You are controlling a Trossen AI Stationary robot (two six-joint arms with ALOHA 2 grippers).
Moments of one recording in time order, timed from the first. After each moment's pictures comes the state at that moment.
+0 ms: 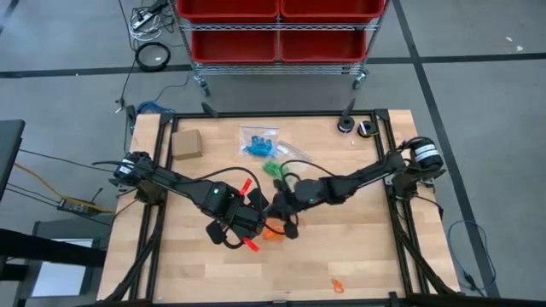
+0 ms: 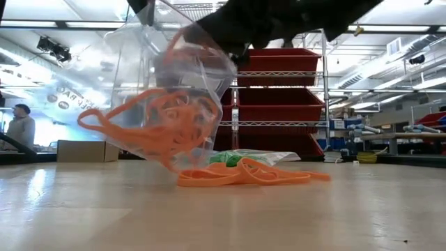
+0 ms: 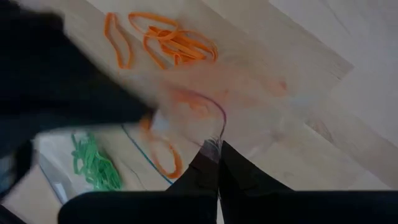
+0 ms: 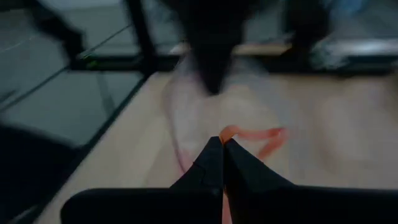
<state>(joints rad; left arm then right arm) -0.38 1.79 1.75 -1.30 -0.15 0.57 0.21 1.76 1.01 0.44 -0.09 0.11</state>
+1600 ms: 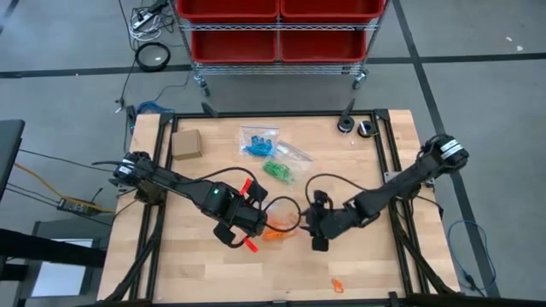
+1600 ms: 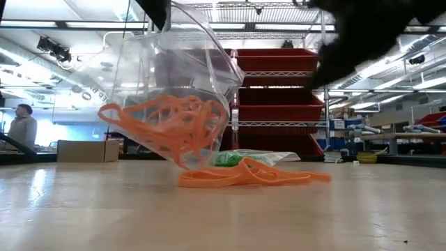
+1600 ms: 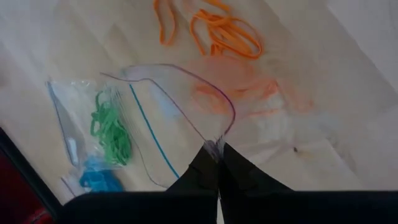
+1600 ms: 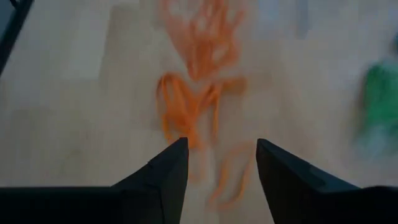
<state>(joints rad) -0.39 1.79 1.74 -1.26 -0.28 0.34 0.51 1.53 0.85 -0.13 0.45 0.43</state>
